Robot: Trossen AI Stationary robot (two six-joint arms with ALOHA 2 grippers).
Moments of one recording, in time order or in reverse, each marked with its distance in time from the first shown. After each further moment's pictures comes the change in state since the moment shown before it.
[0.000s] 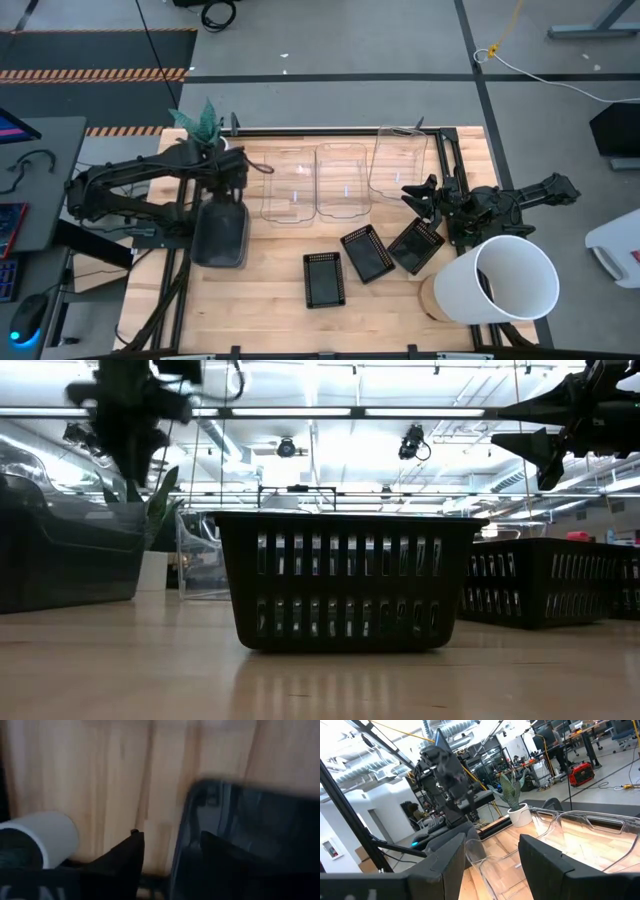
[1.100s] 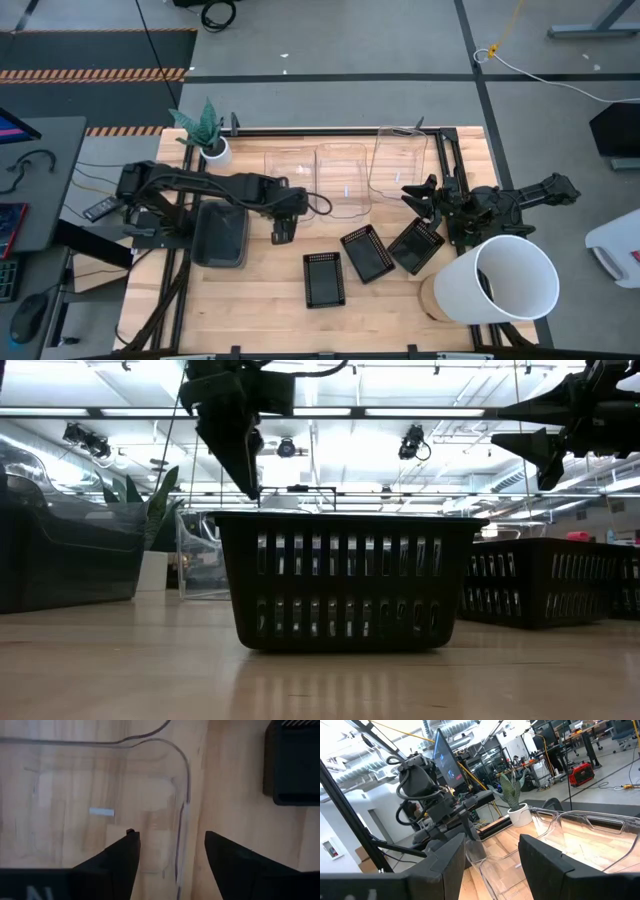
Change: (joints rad) left arm -0.344 0.478 0.247 0.387 -0.080 -0.252; right arm 0.000 0.000 0.000 0.000 0.000 0.000
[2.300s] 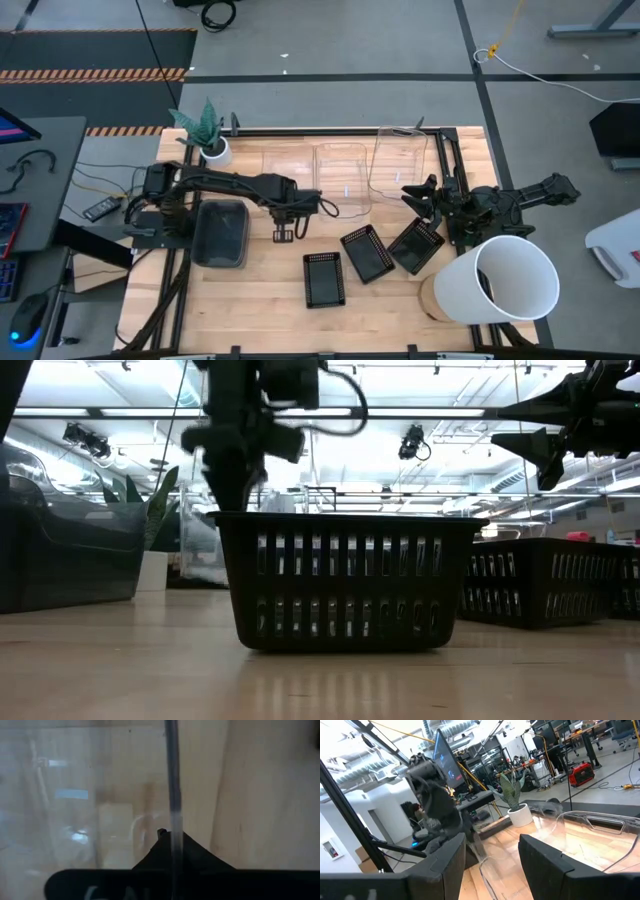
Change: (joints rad) left arm 0.049 0.176 0.080 -0.151 0.030 0.064; right arm 0.000 0.000 0.000 0.000 0.000 0.000
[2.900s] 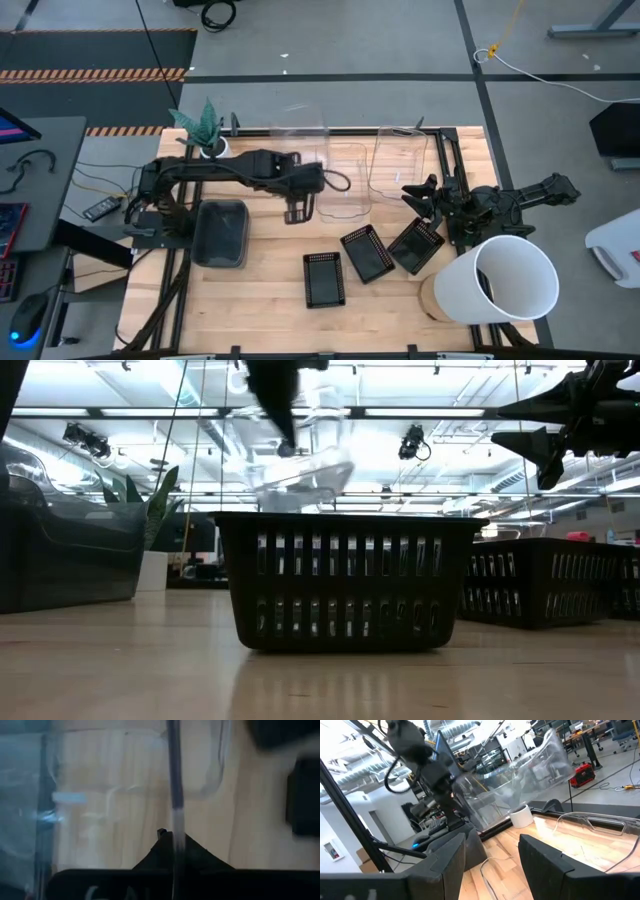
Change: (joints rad) left arm 0.014 -0.029 0.380 -0.111 -0.141 0.020; right arm 0.000 0.000 0.000 0.008 0.000 0.000
